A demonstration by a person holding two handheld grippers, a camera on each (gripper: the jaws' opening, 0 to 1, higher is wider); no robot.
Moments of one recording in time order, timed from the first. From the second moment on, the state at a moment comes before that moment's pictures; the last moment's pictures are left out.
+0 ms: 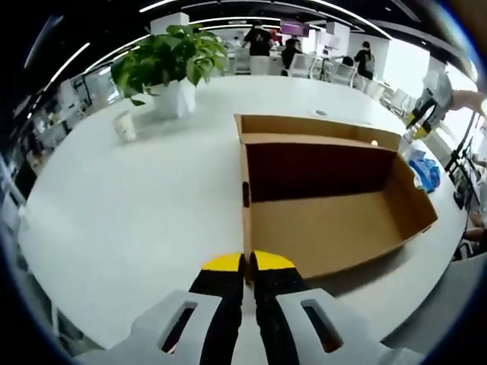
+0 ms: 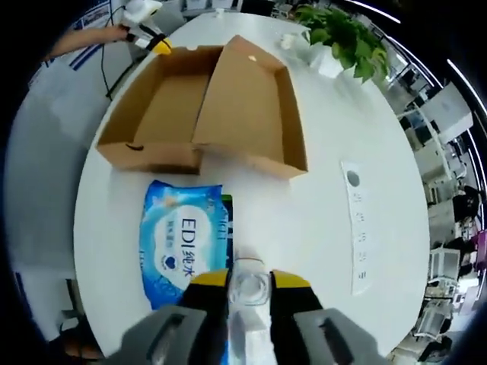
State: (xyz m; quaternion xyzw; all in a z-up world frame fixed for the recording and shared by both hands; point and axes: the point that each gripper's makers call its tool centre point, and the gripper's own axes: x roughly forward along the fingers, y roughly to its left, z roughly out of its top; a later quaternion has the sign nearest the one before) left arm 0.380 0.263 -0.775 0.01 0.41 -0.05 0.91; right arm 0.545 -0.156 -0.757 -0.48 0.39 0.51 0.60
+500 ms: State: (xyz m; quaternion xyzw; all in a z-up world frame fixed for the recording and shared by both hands) left arm 0.382 0.267 -0.777 0.01 0.41 -0.05 0.91; right arm 0.545 -0.150 -0.760 -0.49 0.40 0.52 0.57
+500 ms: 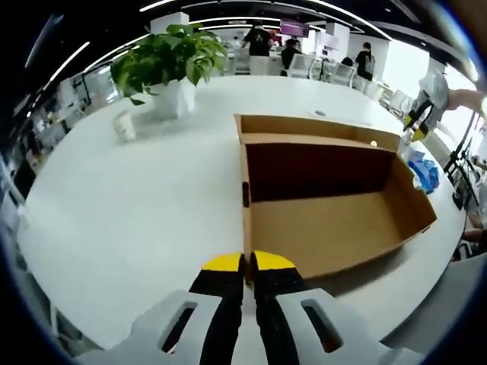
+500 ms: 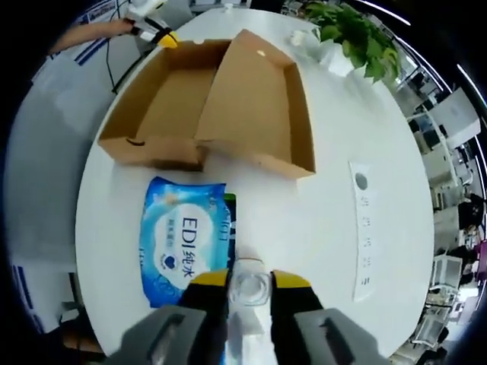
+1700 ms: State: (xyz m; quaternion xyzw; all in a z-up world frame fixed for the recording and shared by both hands) left arm 0.382 0.264 -0.776 0.00 0.41 -0.05 0.91; right arm 0.555 -0.149 -0.755 -0.50 0.40 0.52 0.56
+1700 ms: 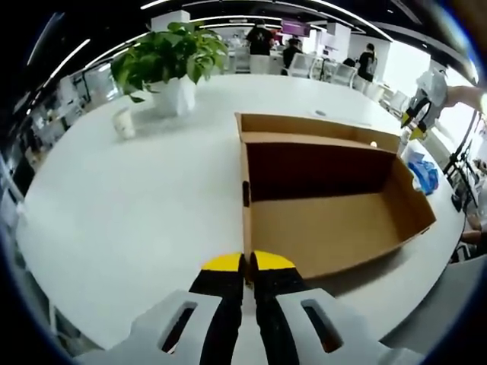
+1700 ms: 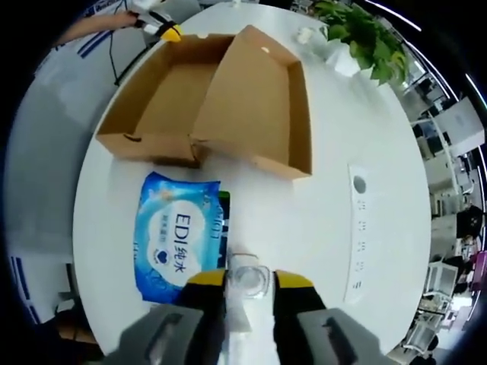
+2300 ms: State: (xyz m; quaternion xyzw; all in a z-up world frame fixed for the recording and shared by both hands) left arm 0.383 0.266 -0.778 0.00 0.42 -0.05 0.91; right arm 0.571 -0.126 -0.727 -0.41 0.40 0.49 0.66
